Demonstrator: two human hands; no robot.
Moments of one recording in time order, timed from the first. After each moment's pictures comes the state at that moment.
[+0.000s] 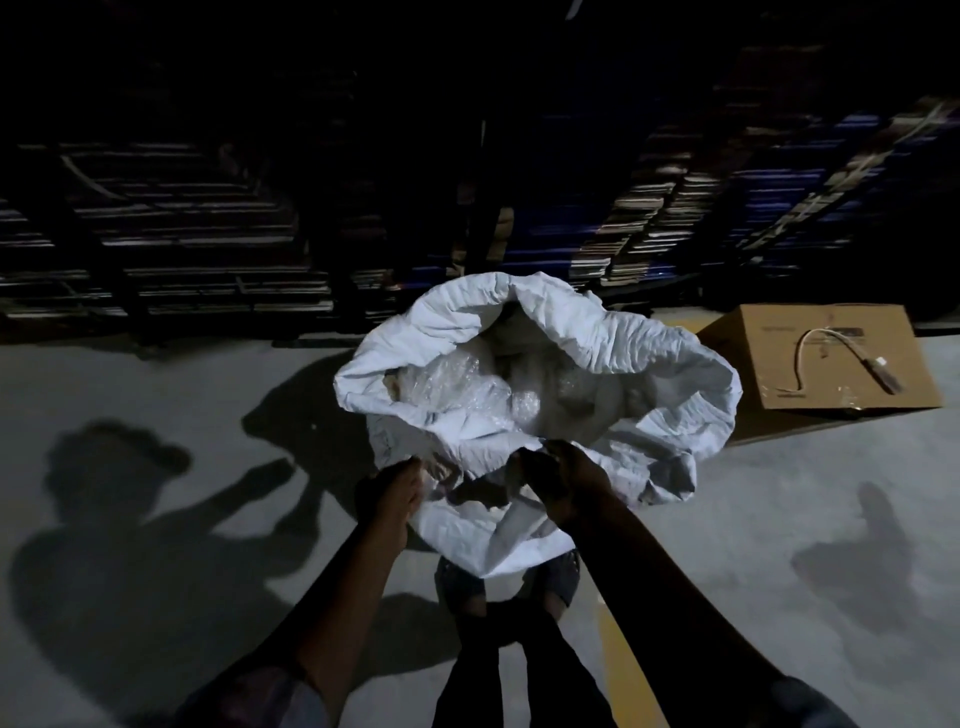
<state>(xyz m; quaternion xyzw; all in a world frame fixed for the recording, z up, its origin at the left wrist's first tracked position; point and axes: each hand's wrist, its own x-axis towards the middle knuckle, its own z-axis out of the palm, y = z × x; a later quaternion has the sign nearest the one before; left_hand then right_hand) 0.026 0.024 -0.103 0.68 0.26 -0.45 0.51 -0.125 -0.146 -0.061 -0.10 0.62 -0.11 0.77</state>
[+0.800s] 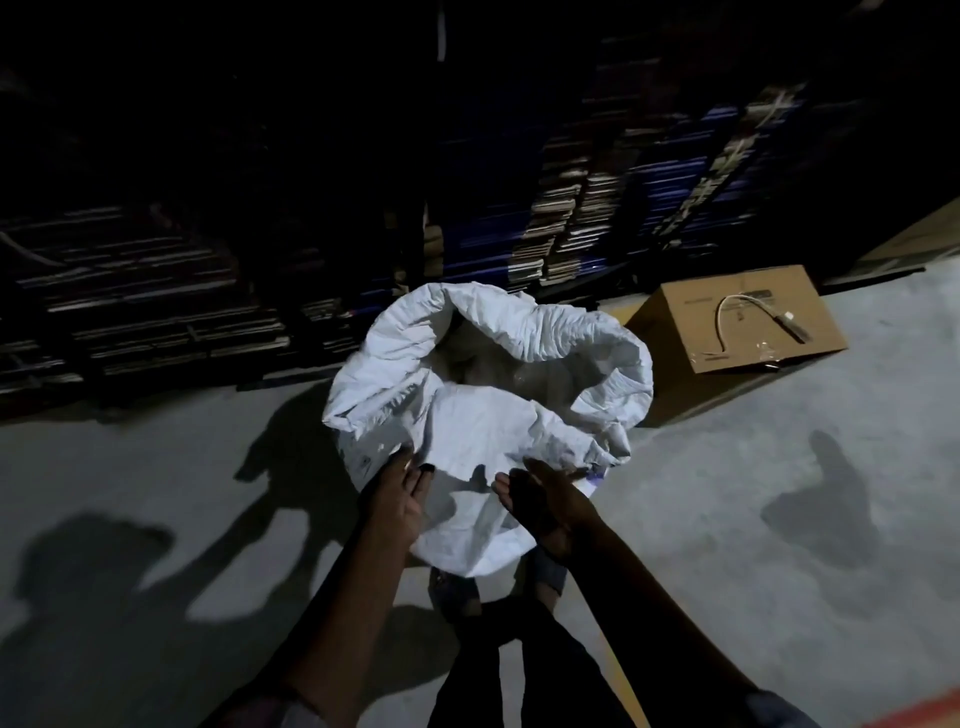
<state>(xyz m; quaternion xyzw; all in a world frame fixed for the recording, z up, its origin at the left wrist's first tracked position) -0.024 -0.025 -0.045 0.51 0.33 -0.46 0.65 -0.199 -0.115 -0.060 -0.02 0.56 -0.17 0.81</state>
